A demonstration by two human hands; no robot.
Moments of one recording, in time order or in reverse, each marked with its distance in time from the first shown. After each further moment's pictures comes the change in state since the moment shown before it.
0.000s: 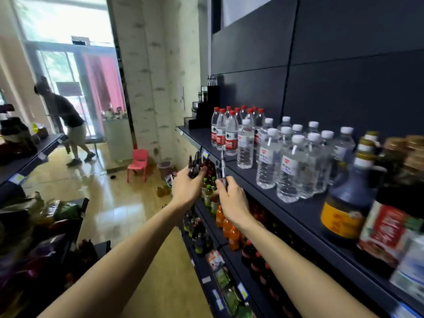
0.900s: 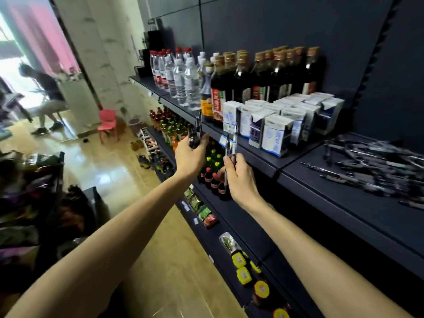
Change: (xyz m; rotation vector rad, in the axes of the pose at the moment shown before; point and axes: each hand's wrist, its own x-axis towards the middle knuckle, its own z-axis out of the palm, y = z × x) left_hand -0.430 0.179 0.100 -0.123 -0.162 -0.005; right_hand -0.422 0.060 -0.292 0.097 0.166 0.120
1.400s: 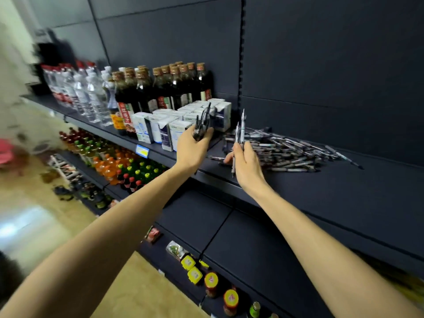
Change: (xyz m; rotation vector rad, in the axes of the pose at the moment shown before) left_hand -0.096 0.130 0.167 -0.077 -0.382 0.232; right_hand -0.061 0.005 -0.221 -0.084 0.364 0.112
